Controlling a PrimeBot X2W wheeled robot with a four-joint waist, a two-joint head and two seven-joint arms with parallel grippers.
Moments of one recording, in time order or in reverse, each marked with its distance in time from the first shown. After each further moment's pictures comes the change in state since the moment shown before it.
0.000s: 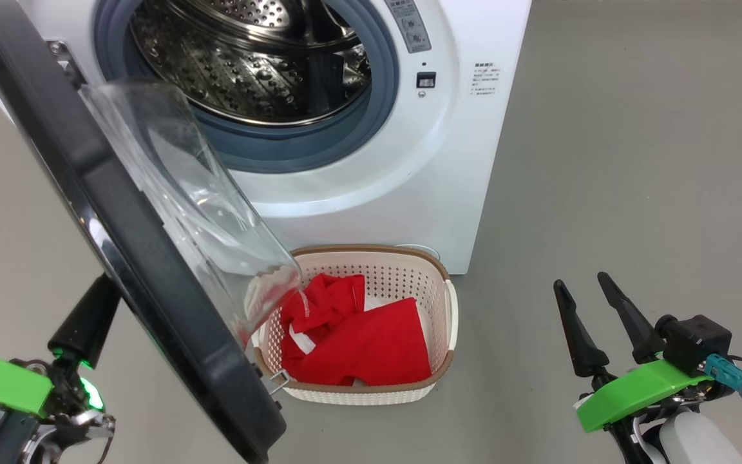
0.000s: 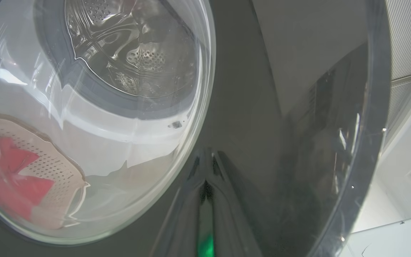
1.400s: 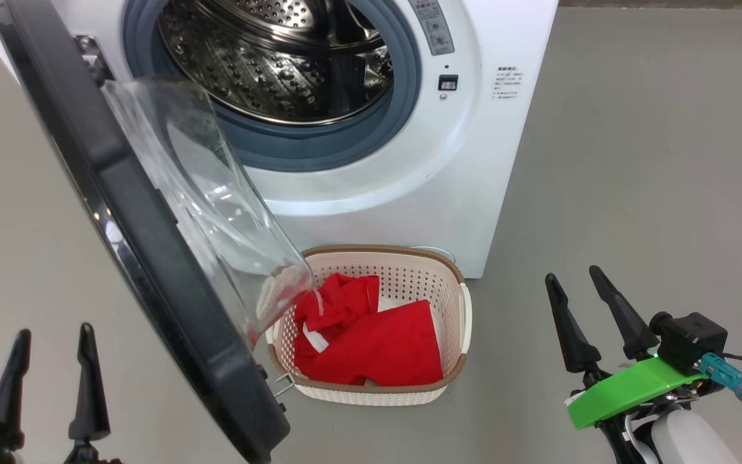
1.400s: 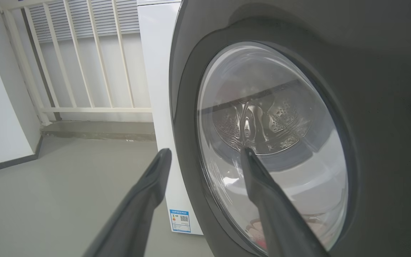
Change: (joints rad) left arm 0.197 0.076 -0.072 0.174 1.213 -0.210 -0.839; right arm 0.001 0.025 -0.002 -0.033 -0.001 0.000 0.000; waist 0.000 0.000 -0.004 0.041
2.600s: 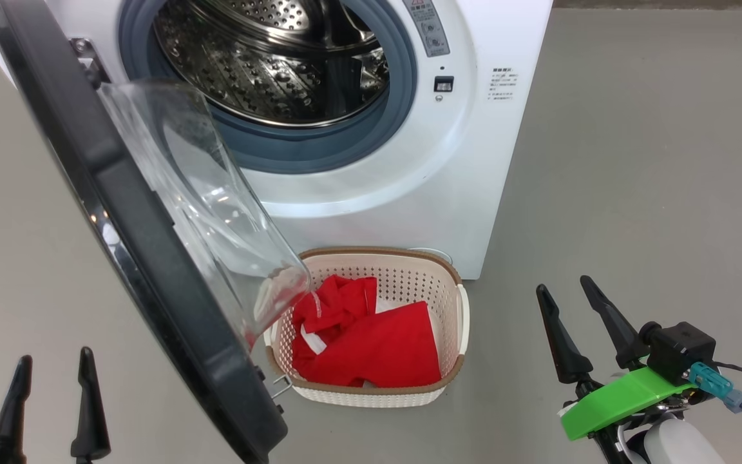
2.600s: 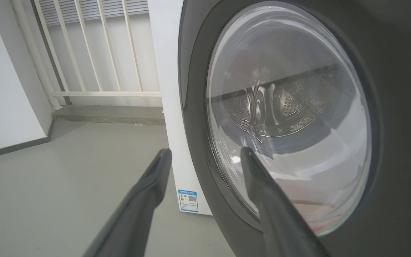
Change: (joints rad) left arm 0.020 -0.070 0.067 0.063 0.088 -0.028 -0.001; right arm 0.021 0.011 0.012 -0.007 -0.026 0.000 0.000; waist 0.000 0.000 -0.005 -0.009
